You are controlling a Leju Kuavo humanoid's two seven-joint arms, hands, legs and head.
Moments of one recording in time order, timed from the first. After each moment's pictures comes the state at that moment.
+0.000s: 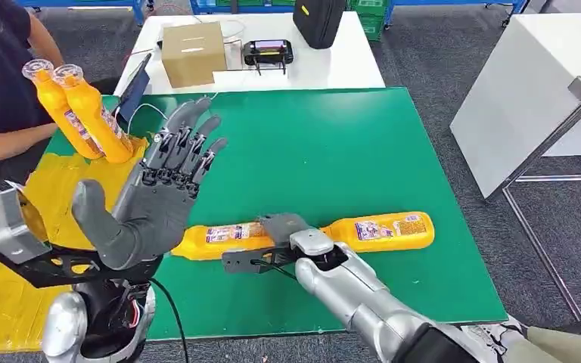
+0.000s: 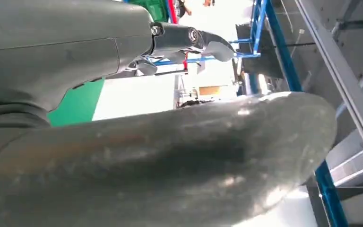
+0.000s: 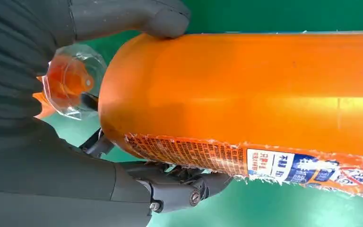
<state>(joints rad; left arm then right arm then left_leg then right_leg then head) -0.19 -0.13 -0.41 -2.06 0.28 -0.18 0.14 -0.64 0.20 0.80 -0.68 0.94 0.29 0.23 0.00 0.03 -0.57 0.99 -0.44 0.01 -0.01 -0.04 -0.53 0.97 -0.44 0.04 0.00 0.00</state>
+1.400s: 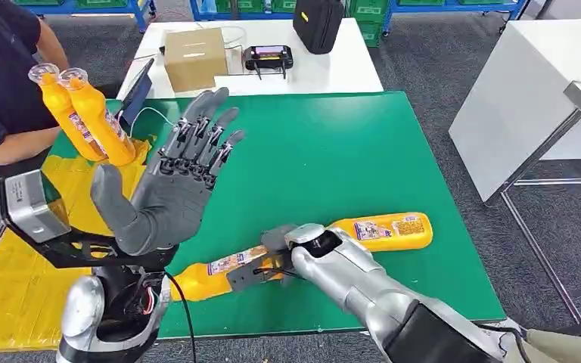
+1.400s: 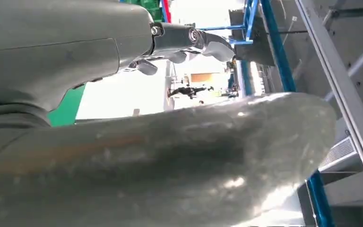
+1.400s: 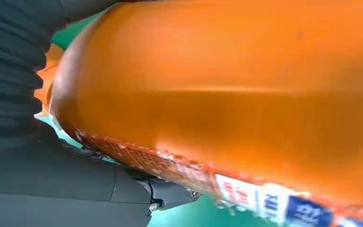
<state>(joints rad) -0.25 -0.15 -0.44 -1.97 0.33 -0.19 0.11 -0.74 0.20 0.96 -0.50 0.89 0.55 0.13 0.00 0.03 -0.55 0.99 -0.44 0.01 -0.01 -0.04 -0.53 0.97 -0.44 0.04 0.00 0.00</state>
